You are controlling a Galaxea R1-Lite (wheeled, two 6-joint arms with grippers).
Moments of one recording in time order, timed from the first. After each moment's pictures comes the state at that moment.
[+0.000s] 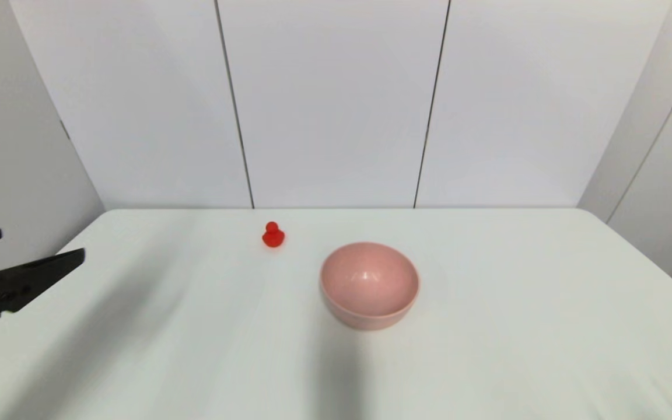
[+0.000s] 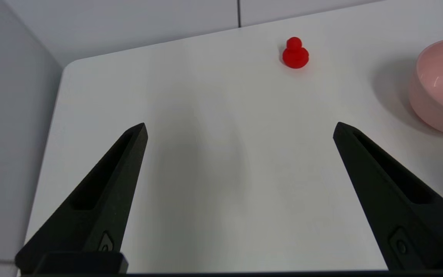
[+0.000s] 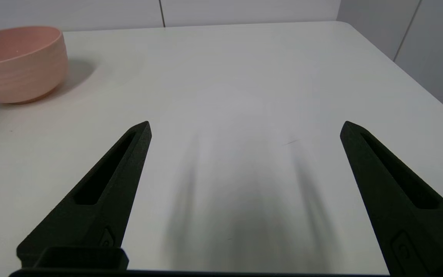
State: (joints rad) left arm -0.15 0.98 -0.78 0.11 -0.01 0.13; right arm 0.00 0.00 0.00 -0.01 -0.02 0.03
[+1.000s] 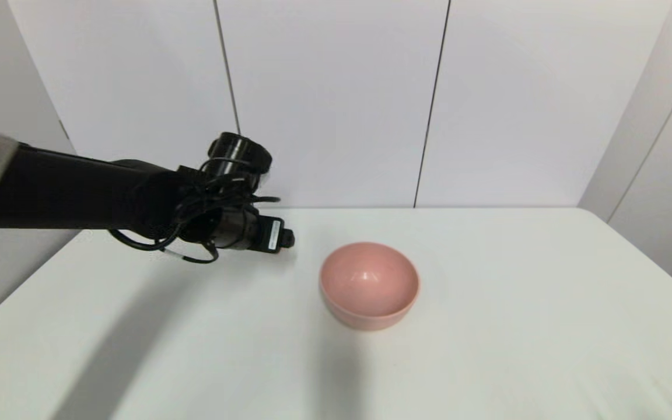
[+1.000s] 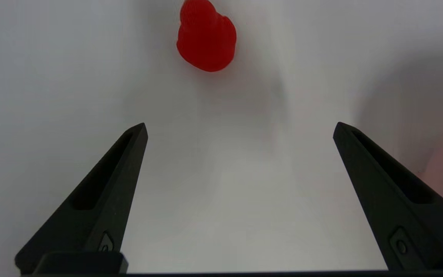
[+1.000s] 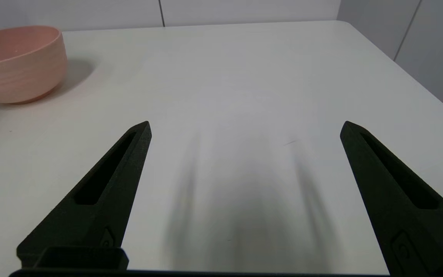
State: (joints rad) left arm -0.51 1.95 -1.38 0.21 0.23 -0.17; right arm 0.00 0.00 0.00 -0.01 -0.02 0.03
